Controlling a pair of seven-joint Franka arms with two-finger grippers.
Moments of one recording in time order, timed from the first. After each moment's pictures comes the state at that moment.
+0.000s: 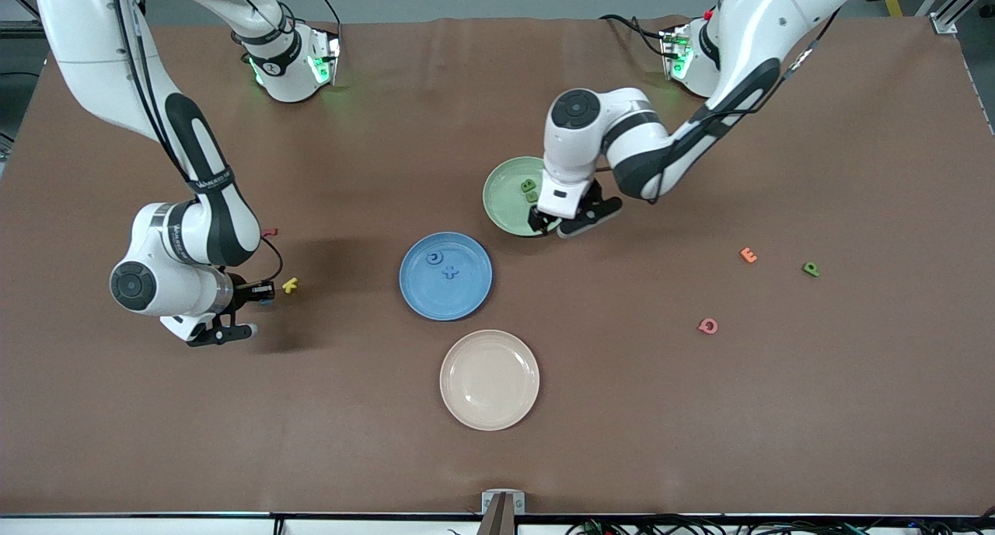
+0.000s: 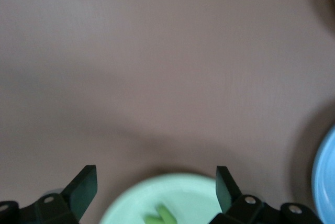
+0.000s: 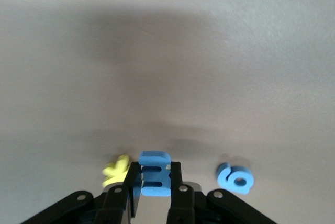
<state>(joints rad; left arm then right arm) 0.16 0.55 -0.94 -2.03 0.75 2.29 -1.64 0.09 0.55 -0.06 -1.83 0.09 2.15 -0.18</state>
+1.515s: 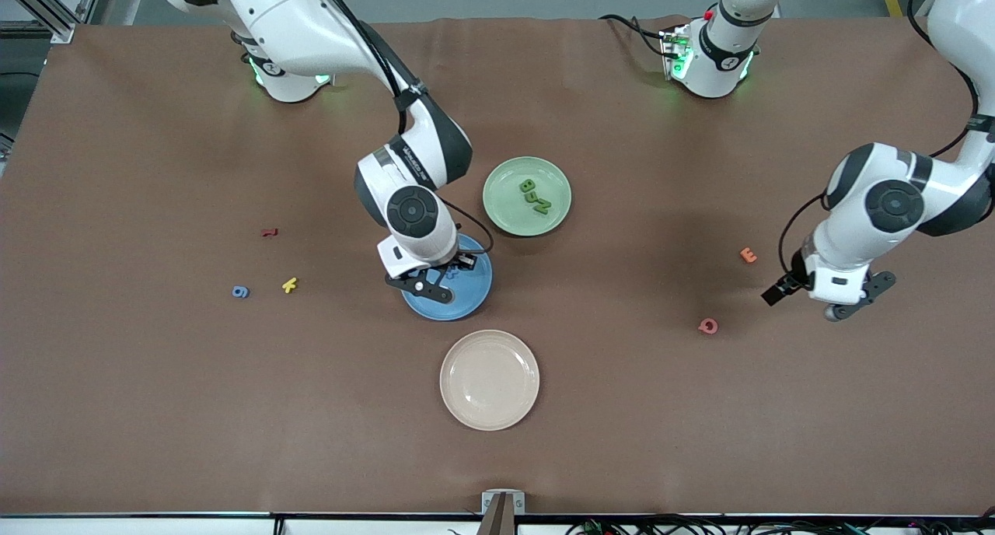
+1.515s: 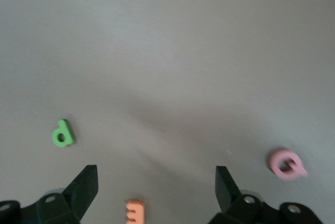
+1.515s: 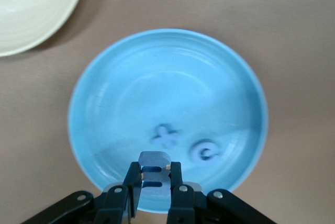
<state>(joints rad) 0.96 0.55 -0.96 -2.06 0.75 2.31 -1.07 0.68 0.69 -0.05 -1.51 0.16 2.12 0.89</state>
